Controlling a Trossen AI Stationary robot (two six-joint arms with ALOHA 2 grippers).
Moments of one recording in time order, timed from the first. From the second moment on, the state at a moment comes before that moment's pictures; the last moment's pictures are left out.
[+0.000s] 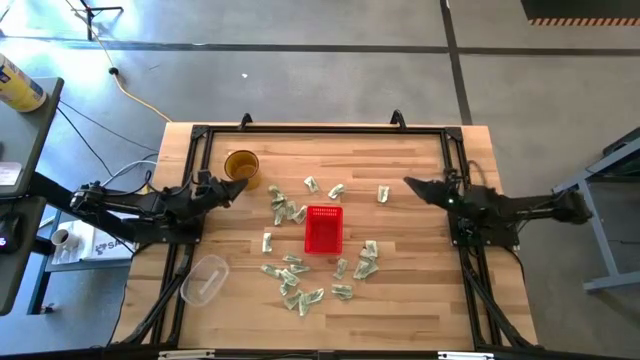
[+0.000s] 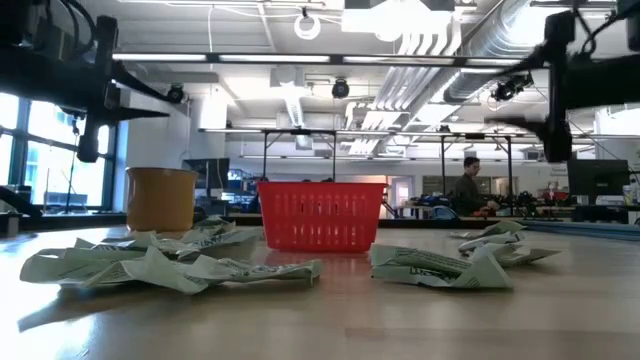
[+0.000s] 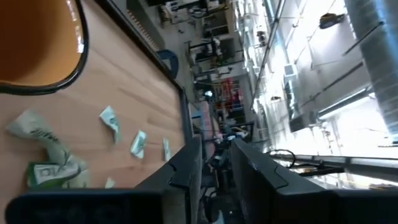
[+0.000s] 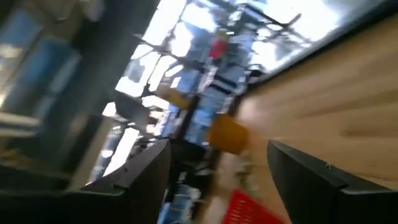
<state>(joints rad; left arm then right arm) -0.14 0.10 0.03 0.02 -0.70 -1.39 0.03 0.22 0.02 0.19 0.58 1.18</state>
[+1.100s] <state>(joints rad) -0.14 0.10 0.03 0.01 -0.58 -1.28 -0.39 1.66 0.90 -0.62 0.06 1.08</state>
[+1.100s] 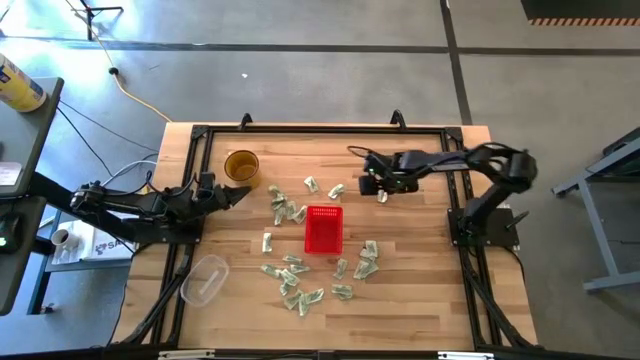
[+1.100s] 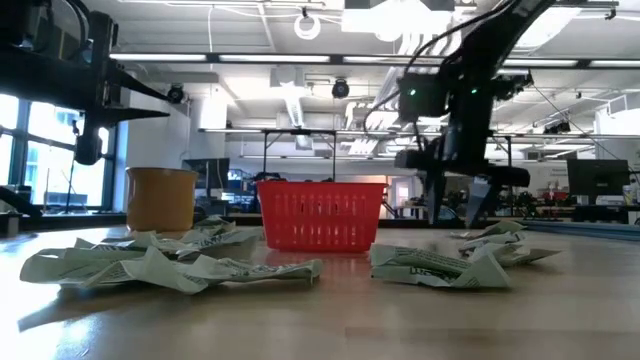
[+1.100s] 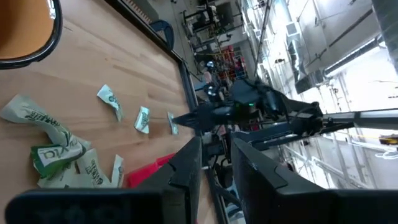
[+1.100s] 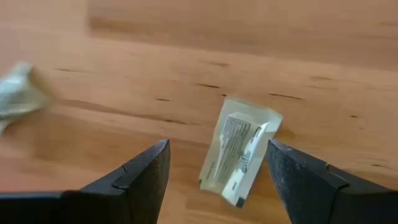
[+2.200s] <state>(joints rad) -0.14 0.10 0.03 0.01 -0.59 -1.18 -0.31 1.81 1.31 -0.58 -0.19 0.68</state>
